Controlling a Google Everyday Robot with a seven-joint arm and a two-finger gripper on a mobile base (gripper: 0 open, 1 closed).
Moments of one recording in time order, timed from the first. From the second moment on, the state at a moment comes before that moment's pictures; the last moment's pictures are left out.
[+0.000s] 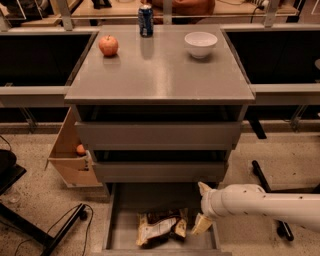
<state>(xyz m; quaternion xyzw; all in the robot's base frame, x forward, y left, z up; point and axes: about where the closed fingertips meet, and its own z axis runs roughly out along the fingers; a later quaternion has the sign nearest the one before) 0.511 -0.146 0.427 -0.60 0.76 0.06 0.26</state>
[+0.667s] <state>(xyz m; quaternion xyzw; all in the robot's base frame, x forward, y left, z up) 0.535 -0.106 0.331 -0.63 0.74 0.06 0.25</state>
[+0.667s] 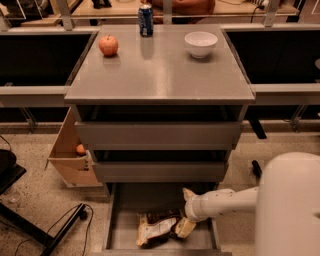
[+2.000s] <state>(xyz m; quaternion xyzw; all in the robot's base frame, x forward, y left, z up) 0.561 -0.061 0.150 -0.66 0.72 0.10 0.19</state>
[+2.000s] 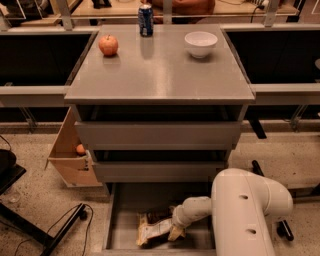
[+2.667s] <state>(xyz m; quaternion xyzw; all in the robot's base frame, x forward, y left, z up) 0.562 -0.062 0.146 -0.66 0.72 0.11 0.19</state>
